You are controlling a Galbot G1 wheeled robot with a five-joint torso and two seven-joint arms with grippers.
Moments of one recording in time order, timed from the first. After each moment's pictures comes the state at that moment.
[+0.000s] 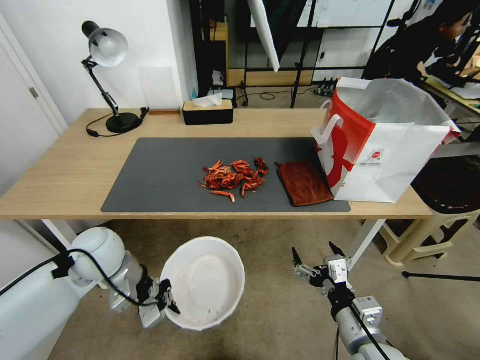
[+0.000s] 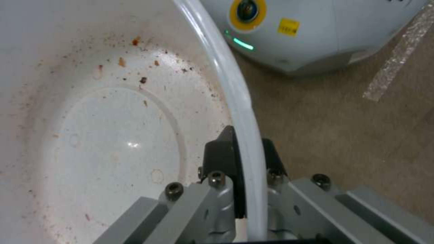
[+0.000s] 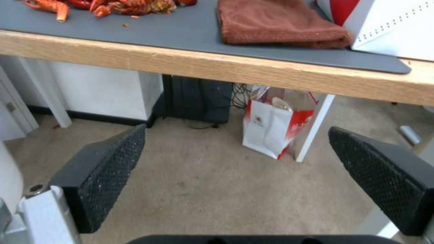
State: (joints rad) left arm 1.08 -0.53 -0.12 -2.04 0.33 -0.49 1.34; right arm -1.78 1.61 0.57 2.21 -0.11 -0.17 -0.22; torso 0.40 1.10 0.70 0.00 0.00
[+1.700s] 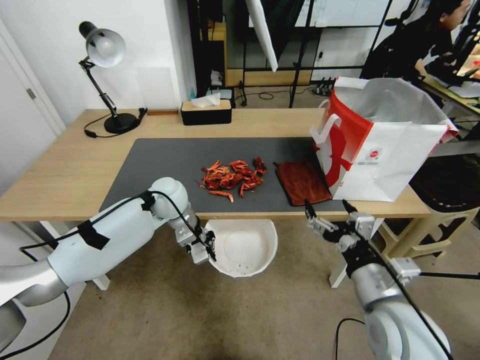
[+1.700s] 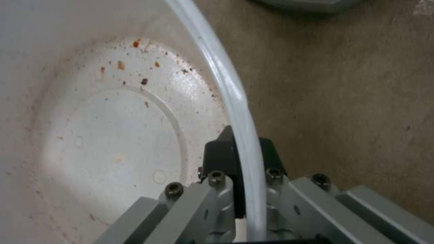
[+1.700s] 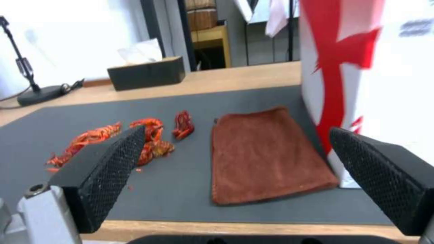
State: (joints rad) left arm 0.33 -0.88 0.49 -1.54 0.39 -0.52 1.35; right arm -1.53 1.53 0.63 2.27 0.21 -0.31 -0.18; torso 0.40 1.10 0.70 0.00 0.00
